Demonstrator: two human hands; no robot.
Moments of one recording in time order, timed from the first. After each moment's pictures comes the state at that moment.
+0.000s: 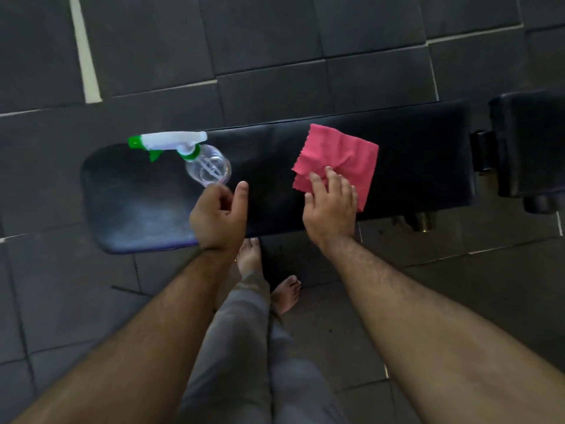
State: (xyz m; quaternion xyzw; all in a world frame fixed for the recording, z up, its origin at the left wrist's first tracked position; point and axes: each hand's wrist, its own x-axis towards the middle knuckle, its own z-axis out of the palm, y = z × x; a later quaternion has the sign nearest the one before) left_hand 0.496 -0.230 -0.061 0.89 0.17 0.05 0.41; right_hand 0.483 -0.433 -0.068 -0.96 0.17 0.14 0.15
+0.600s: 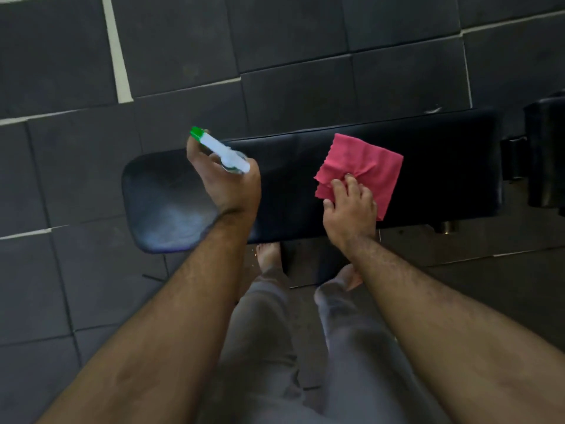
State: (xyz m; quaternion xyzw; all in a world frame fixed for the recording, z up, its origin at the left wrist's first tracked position) left_hand 0.585 -0.242 -0.024 0.82 0.23 0.15 0.50; right_hand 0.507 -0.434 -0.053 -0.95 0.17 0.21 0.14
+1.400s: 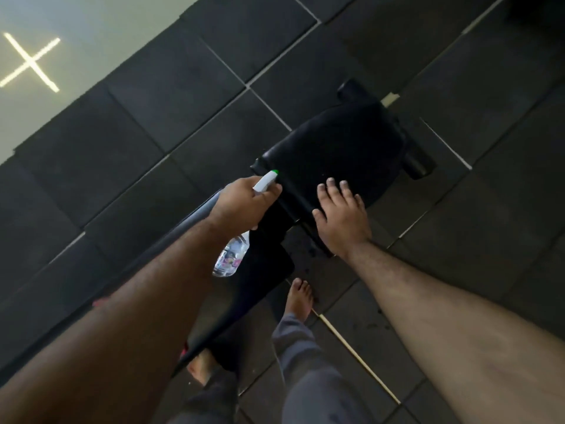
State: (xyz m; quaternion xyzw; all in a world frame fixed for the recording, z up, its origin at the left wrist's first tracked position) left_hand 0.650 -0.777 -0.020 0.83 -0.17 -0.41 0.33; right_hand 0.463 -0.932 -0.084 -0.93 0.31 0.13 0.15
